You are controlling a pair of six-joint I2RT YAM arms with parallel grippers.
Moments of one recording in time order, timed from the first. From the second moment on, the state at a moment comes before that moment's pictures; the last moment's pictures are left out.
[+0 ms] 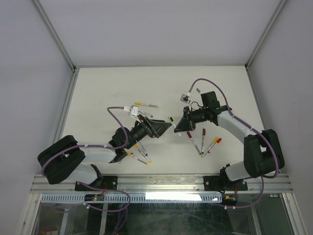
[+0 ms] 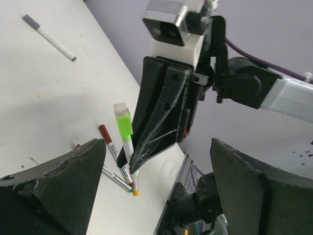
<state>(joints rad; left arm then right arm) -0.91 1.36 0.33 1.23 -0.02 -0.90 0.33 1.45 0.86 -0.38 -1.16 -0.20</state>
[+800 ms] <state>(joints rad) -0.91 1.60 0.54 1.09 -0.10 -0.98 0.33 1.43 0.86 -0.39 -1.15 -0.21</state>
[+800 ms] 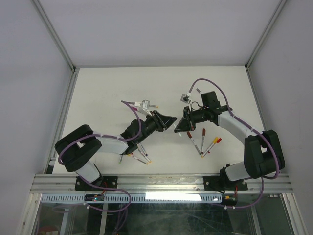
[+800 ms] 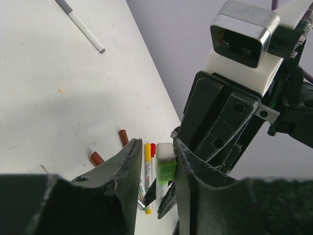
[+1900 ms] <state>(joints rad) -0.71 1.58 0.78 0.81 0.12 -0.86 0.34 1.44 0.94 -0.18 -0.97 -0.20</state>
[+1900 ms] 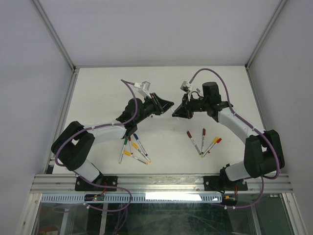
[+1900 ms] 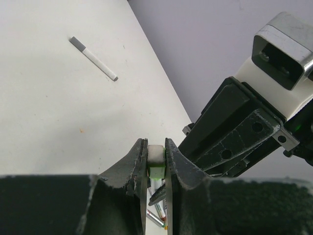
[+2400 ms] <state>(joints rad) -0.68 1.58 0.90 0.65 0.09 -0.81 0.33 1.45 0.97 -0.10 -0.93 -0.18</state>
